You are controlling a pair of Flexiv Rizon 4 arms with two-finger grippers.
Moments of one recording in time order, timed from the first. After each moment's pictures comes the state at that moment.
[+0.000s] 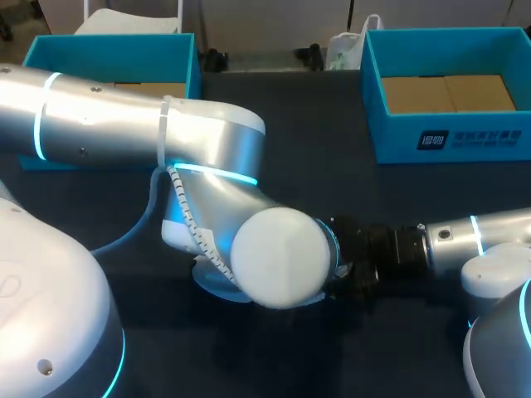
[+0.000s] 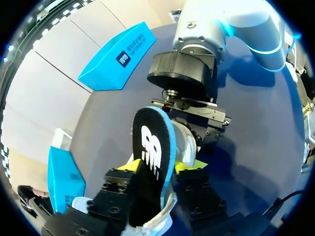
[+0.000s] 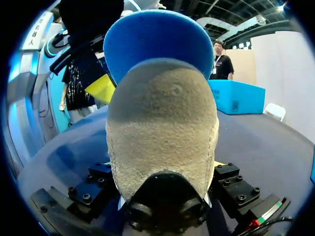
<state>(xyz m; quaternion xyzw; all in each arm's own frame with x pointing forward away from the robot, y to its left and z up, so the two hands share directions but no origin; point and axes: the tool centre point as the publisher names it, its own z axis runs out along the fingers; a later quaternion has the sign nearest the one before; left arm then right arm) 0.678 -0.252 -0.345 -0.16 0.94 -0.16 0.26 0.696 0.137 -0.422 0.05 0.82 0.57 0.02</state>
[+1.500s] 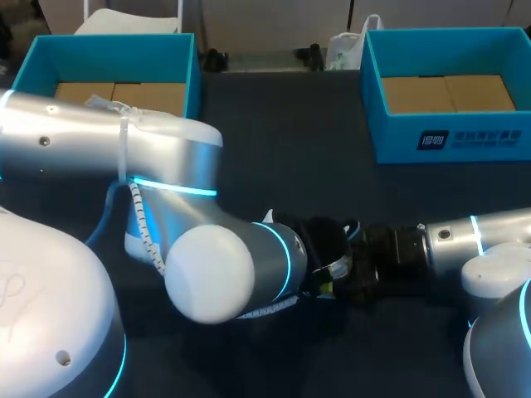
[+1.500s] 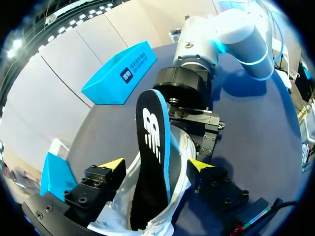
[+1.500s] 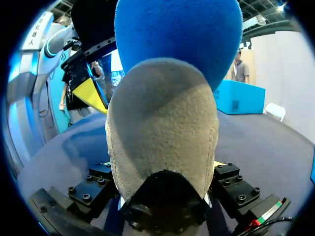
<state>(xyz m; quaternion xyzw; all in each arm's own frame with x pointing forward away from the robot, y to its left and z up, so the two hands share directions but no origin) 0.679 -0.249 -0.337 -0.14 0.92 -0.25 0.26 0.696 0.137 -0.422 0.05 0.82 0.57 0.02</state>
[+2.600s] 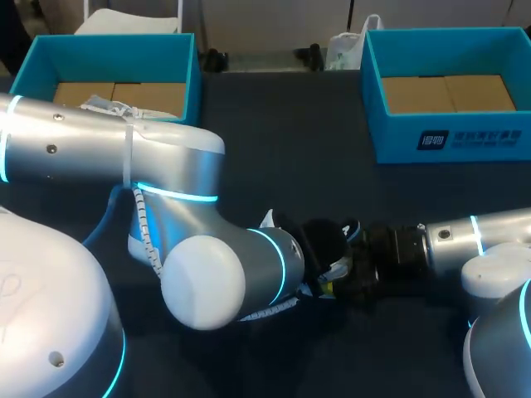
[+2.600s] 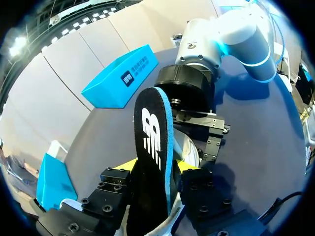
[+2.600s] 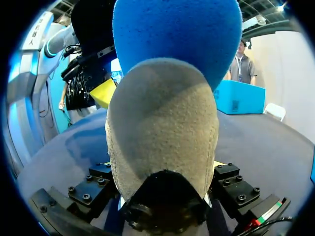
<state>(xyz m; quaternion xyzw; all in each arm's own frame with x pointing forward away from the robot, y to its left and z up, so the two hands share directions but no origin) 0.688 -0.258 -0.349 -0.14 0.91 -0.28 0.26 0.696 0.137 -0.422 0.05 0.82 0.57 0.02</state>
